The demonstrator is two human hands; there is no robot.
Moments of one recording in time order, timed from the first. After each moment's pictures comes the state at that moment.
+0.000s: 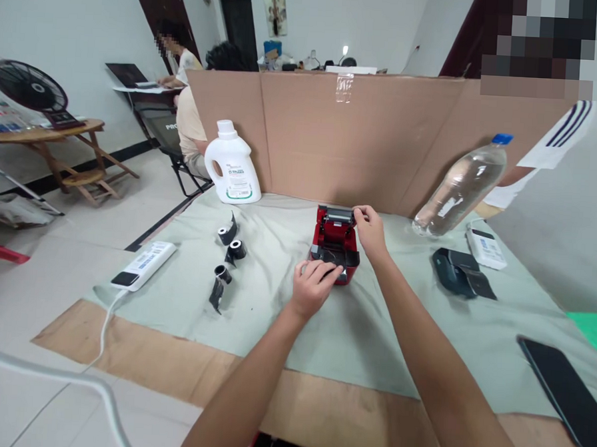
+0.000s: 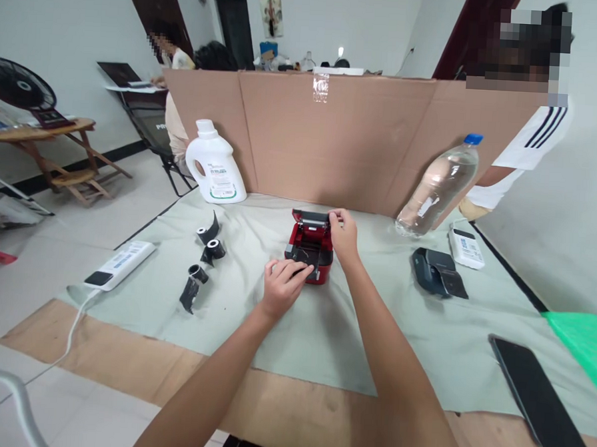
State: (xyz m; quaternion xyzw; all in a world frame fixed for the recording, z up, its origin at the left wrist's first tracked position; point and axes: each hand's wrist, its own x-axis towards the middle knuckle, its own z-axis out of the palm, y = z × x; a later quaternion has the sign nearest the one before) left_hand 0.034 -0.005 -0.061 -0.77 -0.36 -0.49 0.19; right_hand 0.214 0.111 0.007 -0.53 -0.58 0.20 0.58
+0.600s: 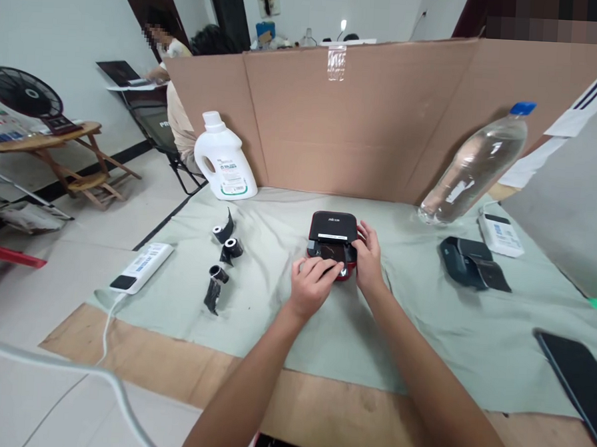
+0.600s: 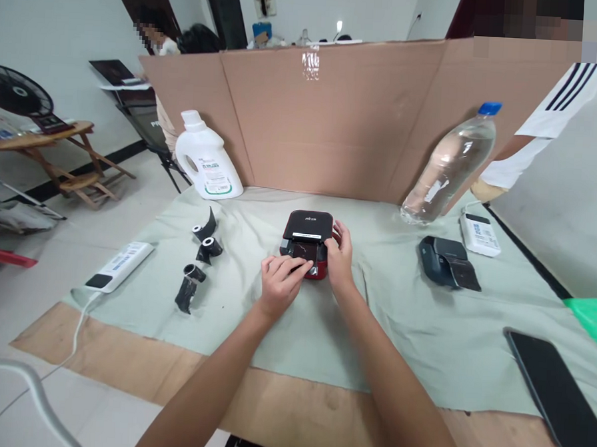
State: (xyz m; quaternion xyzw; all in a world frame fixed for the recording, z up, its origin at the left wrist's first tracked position) left_hand 0.037 -0.007 -0.056 -0.78 -0.37 -0.47 0.18; right_hand 0.190 0.047 -0.042 -0.46 -0.39 0.39 0.70
